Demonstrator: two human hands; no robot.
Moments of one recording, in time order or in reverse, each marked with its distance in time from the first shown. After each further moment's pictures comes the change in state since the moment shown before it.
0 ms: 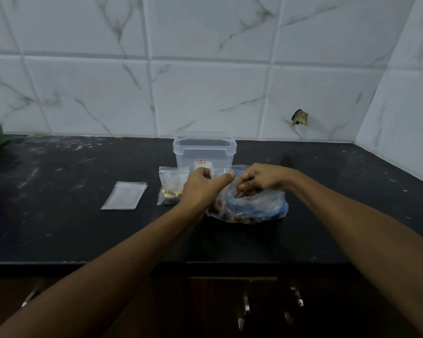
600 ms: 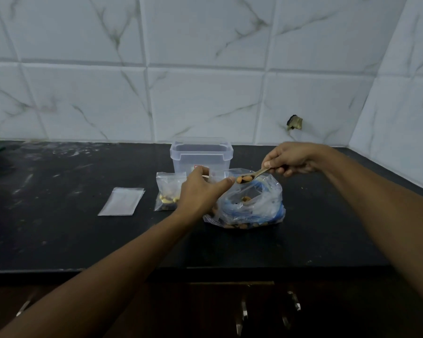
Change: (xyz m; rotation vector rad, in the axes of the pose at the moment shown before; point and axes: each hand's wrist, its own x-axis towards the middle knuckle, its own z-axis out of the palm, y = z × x) left_hand -0.003 0.009 -0.001 0.135 0.012 0.099; right_hand -0.042 -0.002 -0.064 0.449 0.136 0.307
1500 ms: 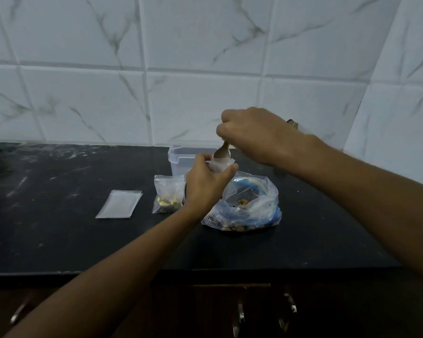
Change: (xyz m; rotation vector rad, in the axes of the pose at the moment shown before) left_hand 0.010 0.022 0.013 -0.008 0.166 0.112; right_hand -0.079 -0.105 0.077 -1.606 0.621 -0.716
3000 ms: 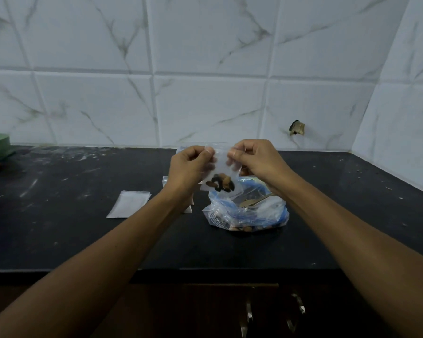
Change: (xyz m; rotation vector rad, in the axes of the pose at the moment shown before) left_hand 0.010 0.012 -0.052 -0.431 -0.116 -0.083; right_hand -0.013 -0.030 0.071 1.599 0.173 0.632
